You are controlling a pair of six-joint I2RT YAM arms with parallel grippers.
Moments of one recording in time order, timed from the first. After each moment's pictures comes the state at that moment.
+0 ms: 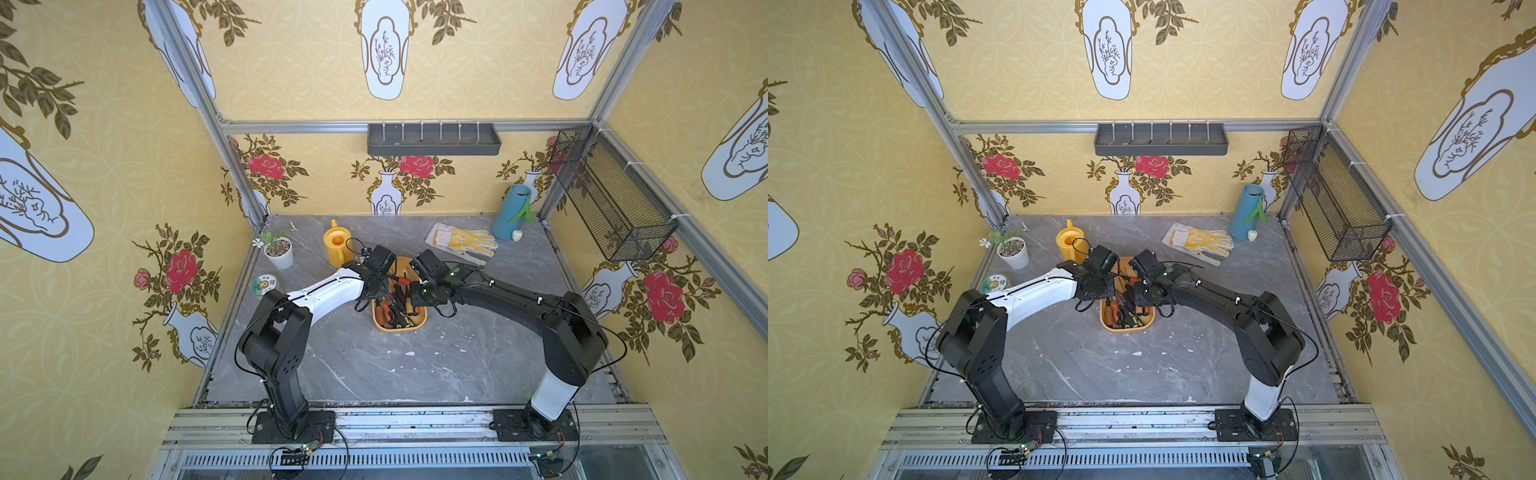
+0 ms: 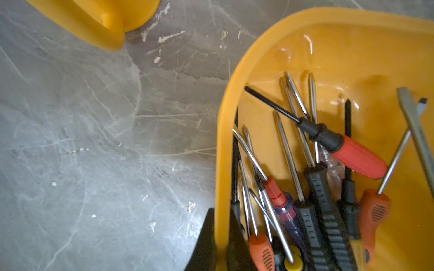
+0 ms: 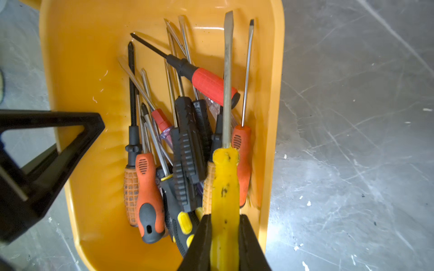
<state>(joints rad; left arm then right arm) -0.60 1.76 1.23 -0.64 -0.26 -0.66 0.73 1.73 1.28 -0.62 0.02 0.64</state>
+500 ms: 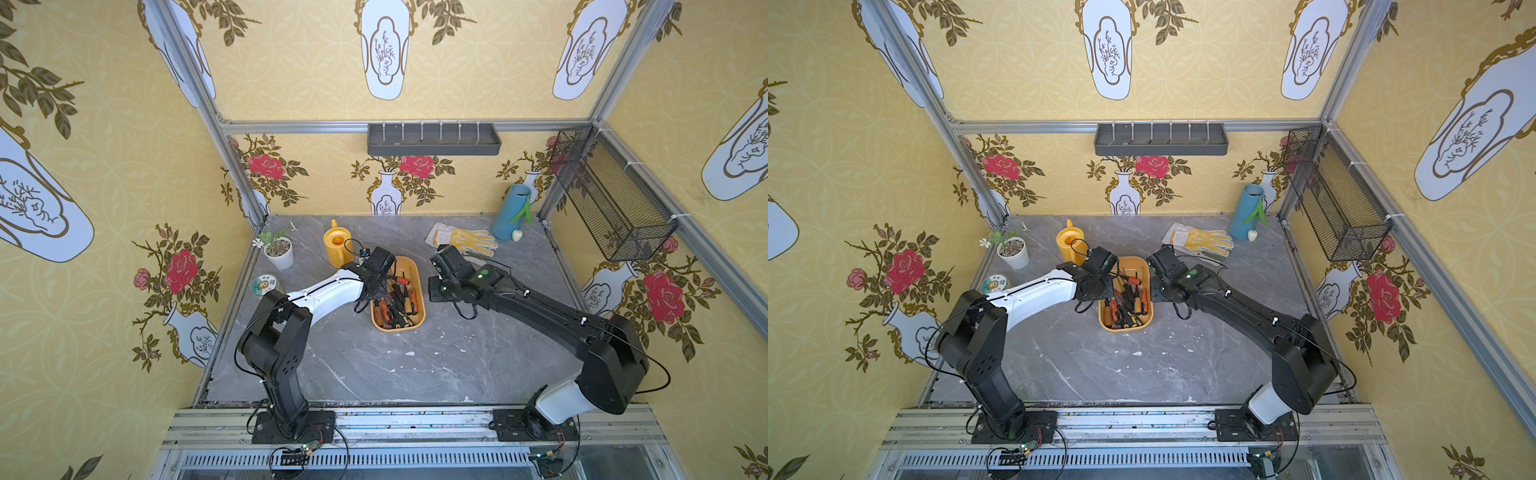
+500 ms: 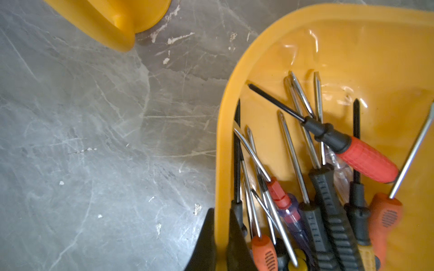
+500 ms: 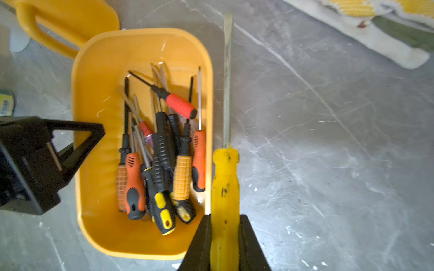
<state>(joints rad) -0.60 1.76 1.21 -0.62 -0.28 -0.66 0.65 1.52 1.20 -0.67 0.14 0.56</state>
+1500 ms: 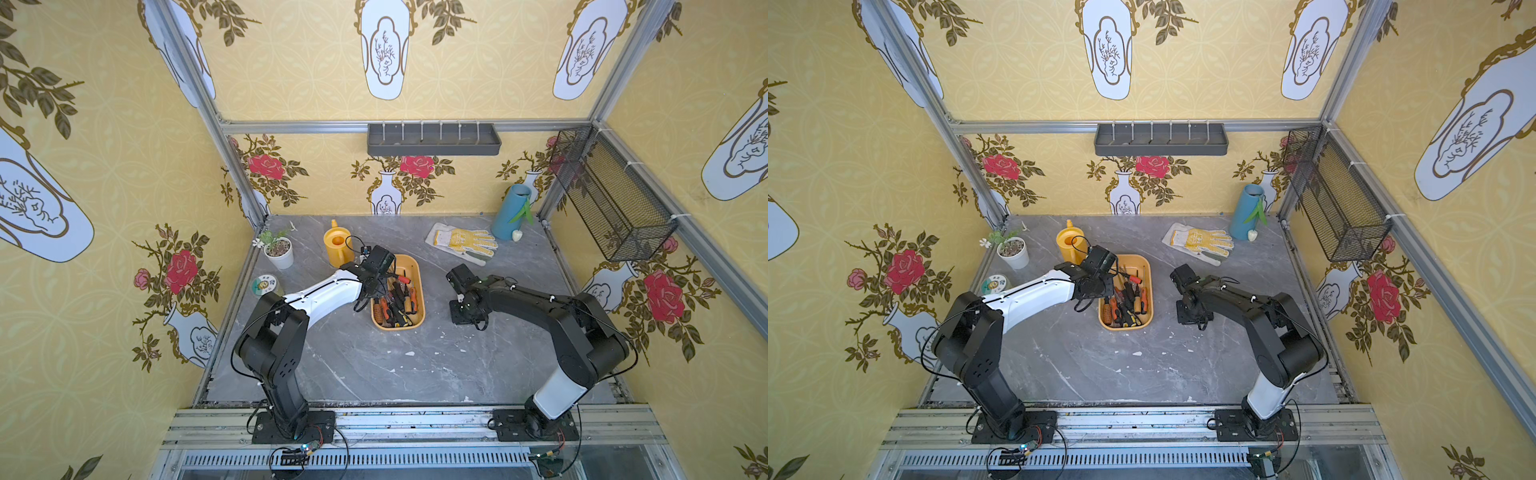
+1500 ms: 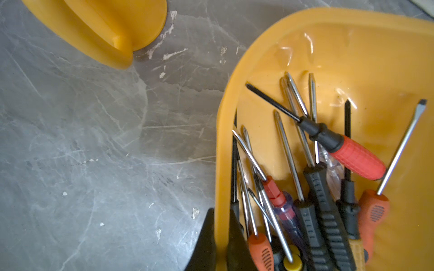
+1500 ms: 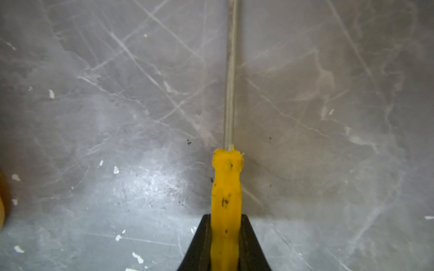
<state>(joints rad) -0.60 1.74 1.21 -0.59 -0.28 -0.62 0.49 1.70 0.98 -0.65 0.06 0.44</state>
